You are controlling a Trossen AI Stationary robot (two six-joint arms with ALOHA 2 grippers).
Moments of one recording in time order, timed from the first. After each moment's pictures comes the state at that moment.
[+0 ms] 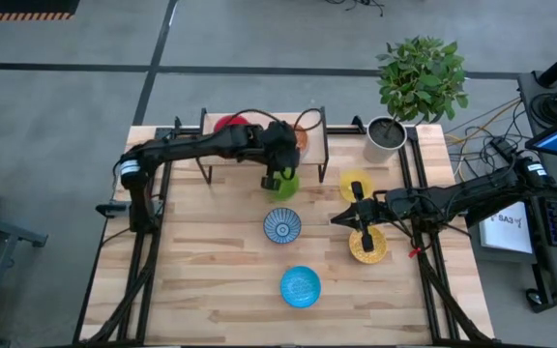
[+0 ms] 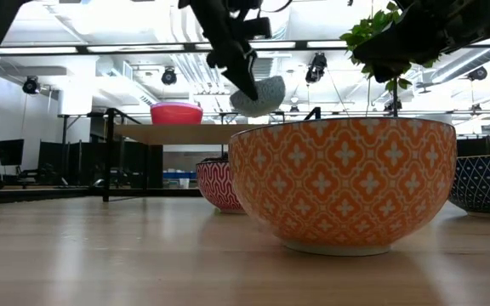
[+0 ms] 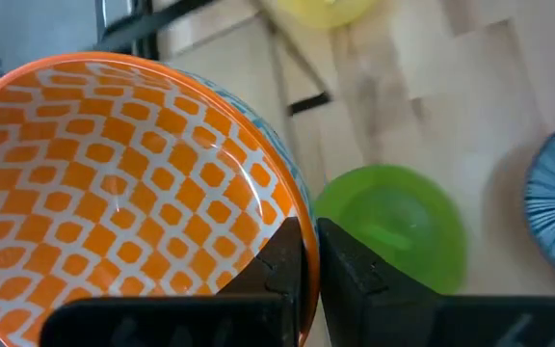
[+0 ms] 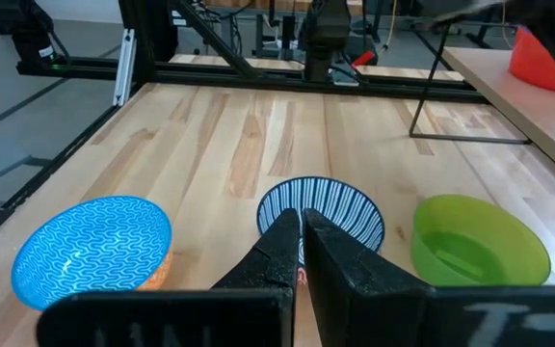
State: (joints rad) left arm 0.25 1.86 1.77 -0.86 -0.16 0.56; right arm 0.17 0.91 0.41 0.24 0.06 -0.01
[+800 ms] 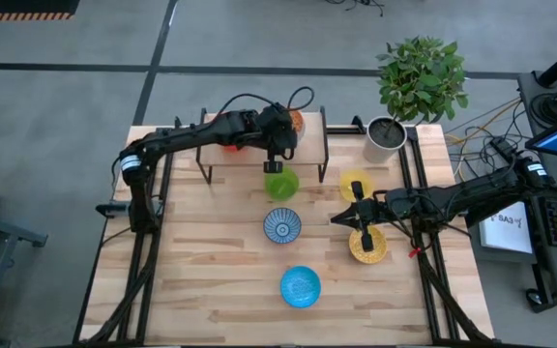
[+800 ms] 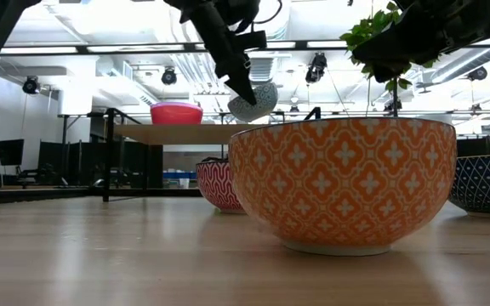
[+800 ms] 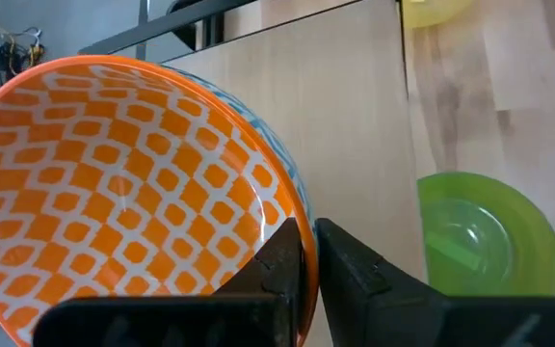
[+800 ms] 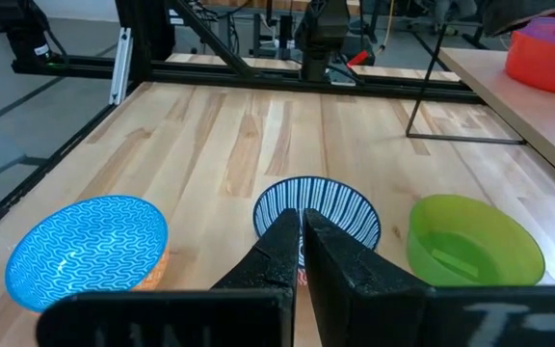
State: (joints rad) left arm 0.35 1.87 1.76 -0.78 -0.15 0.54; right arm 0.17 0.91 0.41 0.24 0.06 -0.02
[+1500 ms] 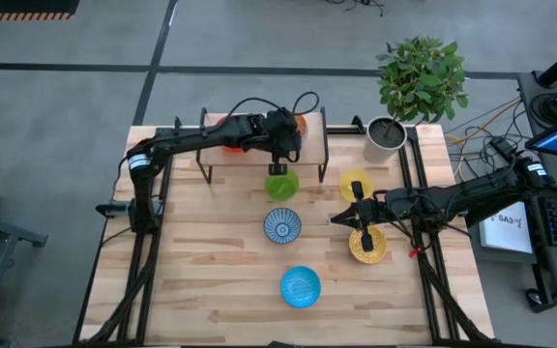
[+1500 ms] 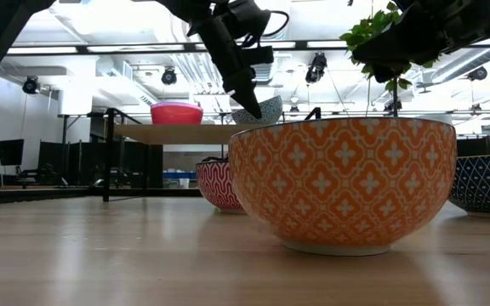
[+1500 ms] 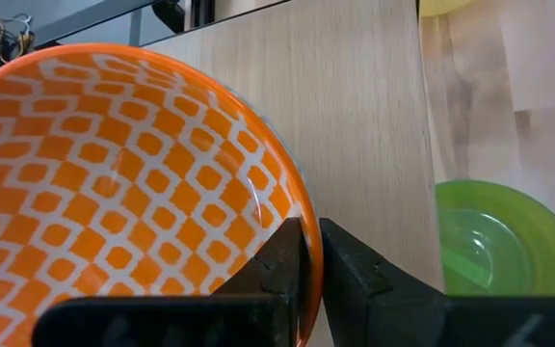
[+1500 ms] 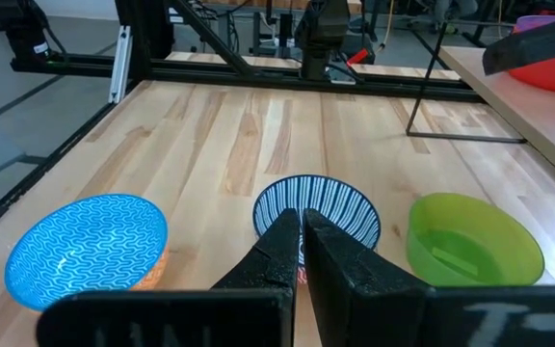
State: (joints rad) left arm 0.36 1.93 1.75 -0.73 -0.15 0.52; right arm 0.17 0.91 0.42 0.24 0.07 -0.02
